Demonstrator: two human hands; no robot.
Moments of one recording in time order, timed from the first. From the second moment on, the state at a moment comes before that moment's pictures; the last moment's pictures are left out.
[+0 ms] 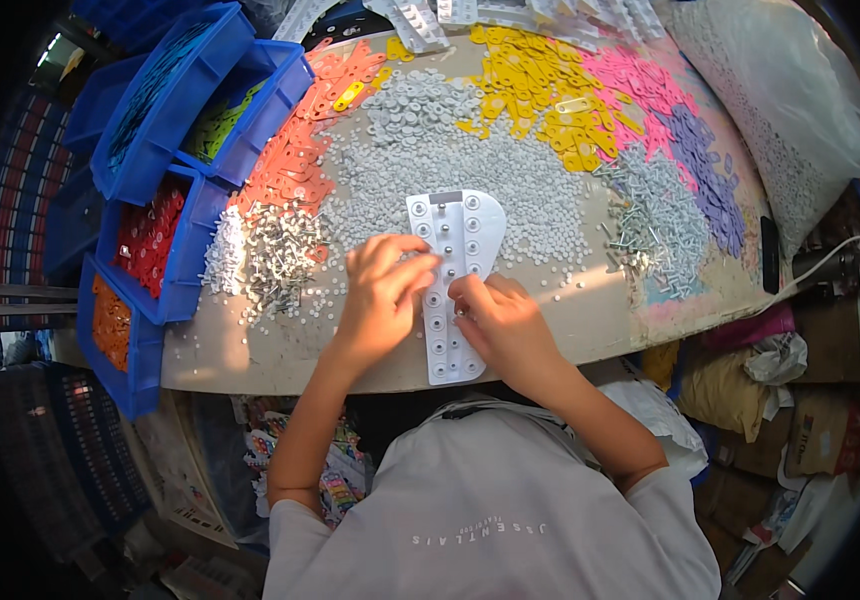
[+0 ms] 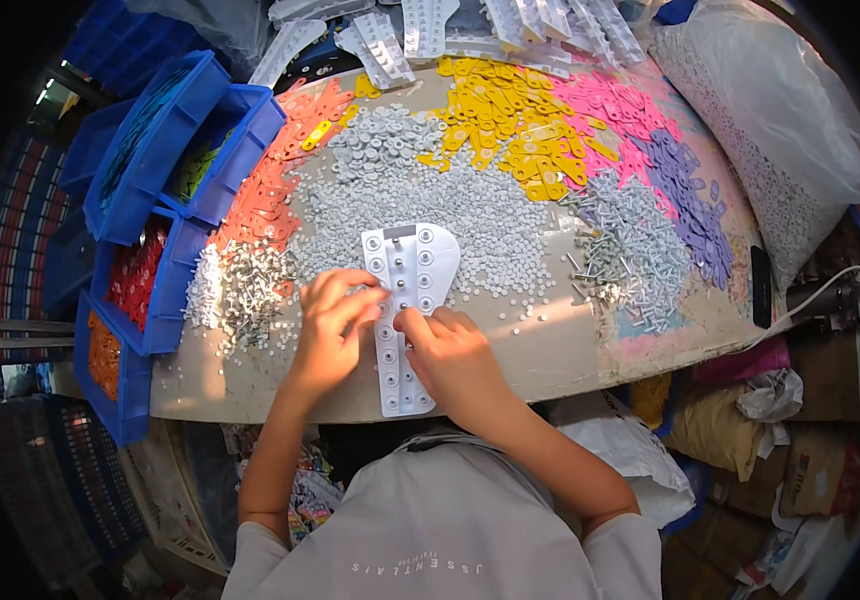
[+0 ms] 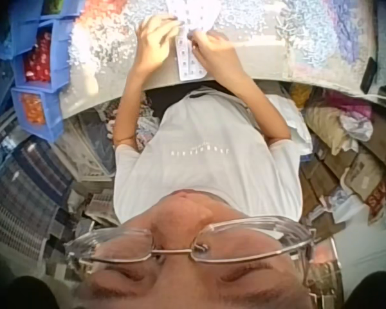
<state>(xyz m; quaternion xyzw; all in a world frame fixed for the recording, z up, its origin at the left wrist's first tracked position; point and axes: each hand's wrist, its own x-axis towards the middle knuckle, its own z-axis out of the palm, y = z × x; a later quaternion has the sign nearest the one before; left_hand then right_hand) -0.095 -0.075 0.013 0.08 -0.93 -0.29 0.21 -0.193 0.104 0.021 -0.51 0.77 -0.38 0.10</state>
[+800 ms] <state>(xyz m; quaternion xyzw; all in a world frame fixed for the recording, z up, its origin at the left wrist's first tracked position) -0.158 -0.231 -0.013 0.14 -0.96 -0.14 0.21 -0.298 0.202 0.006 -0.32 0.92 -0.19 -0.11</state>
